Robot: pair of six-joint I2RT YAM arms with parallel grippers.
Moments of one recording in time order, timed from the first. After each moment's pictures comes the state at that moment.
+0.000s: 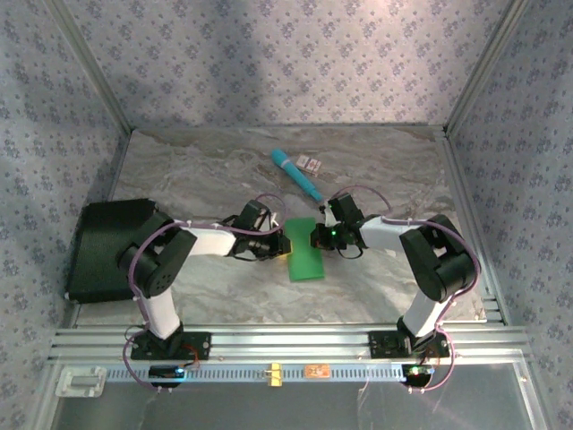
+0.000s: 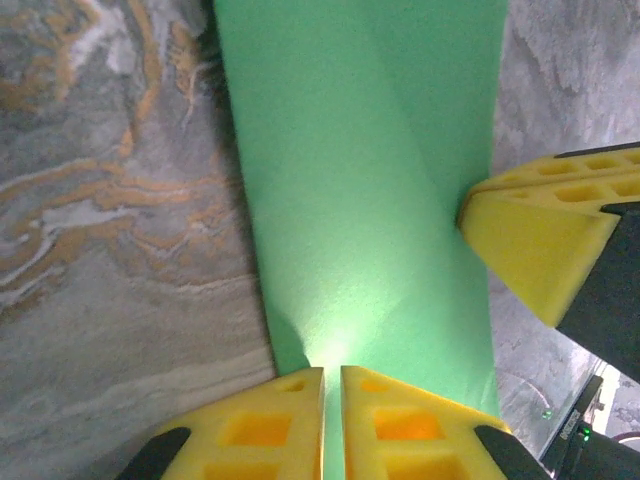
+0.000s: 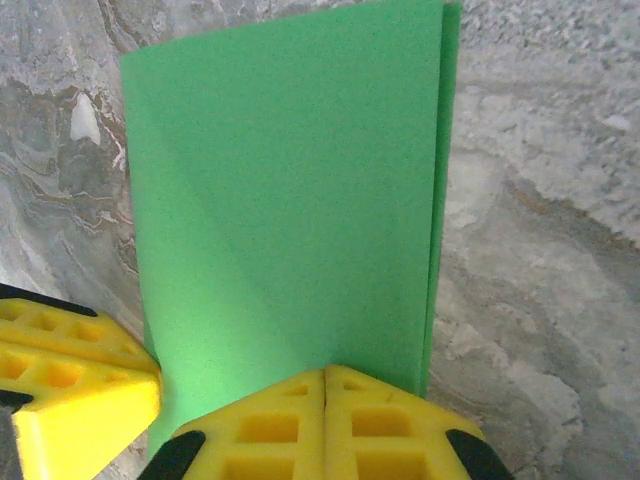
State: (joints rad) left arm -0.68 1.79 0.81 0.06 0.50 -0.85; right arm 0.50 1.70 0.79 -0.10 -0.38 0.53
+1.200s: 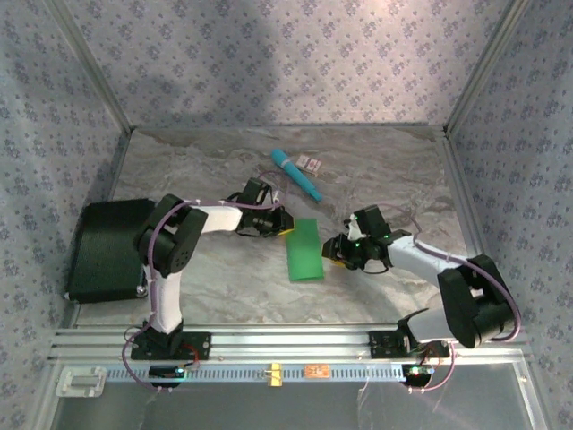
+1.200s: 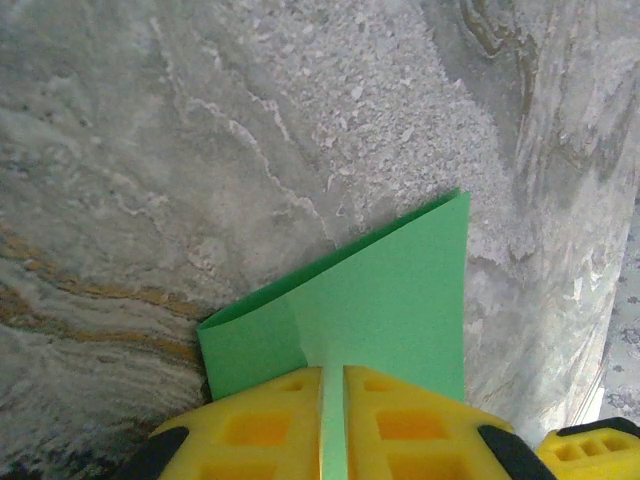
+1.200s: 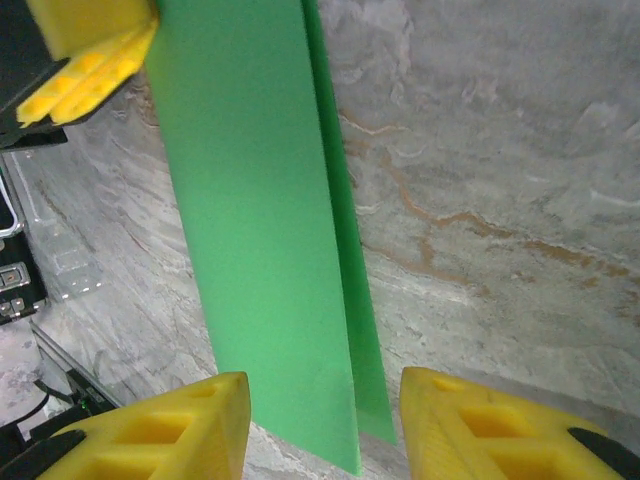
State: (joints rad) left arm -0.57 1.99 1.08 0.00 0.57 -0.77; right arm 0.41 1.38 0.58 -0.25 -0.55 0.73
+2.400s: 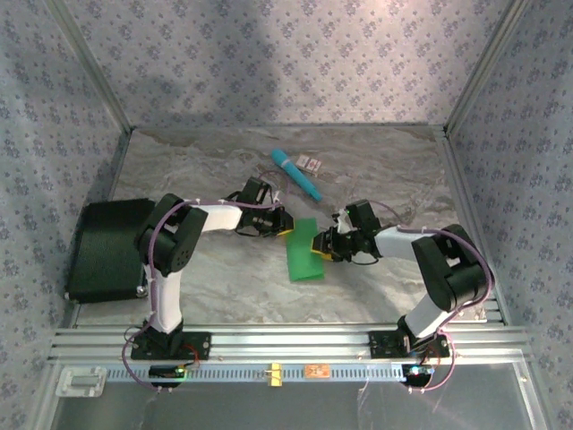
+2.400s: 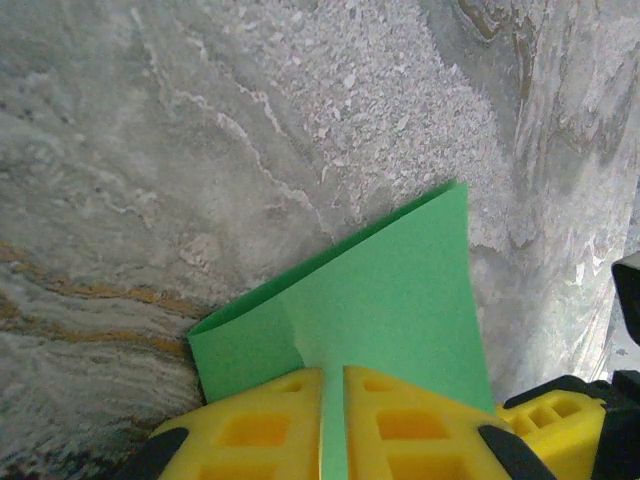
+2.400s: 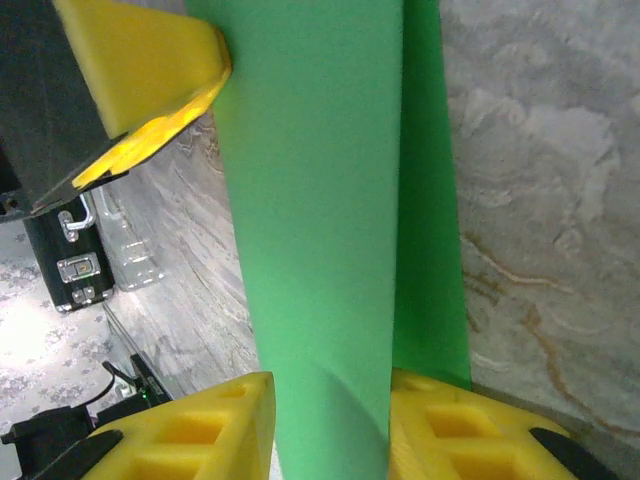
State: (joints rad) left arm -0.57 2.00 1.10 -0.04 0.59 -0.73; right arm 0.40 1.61 0.64 0.01 -0.71 0.77
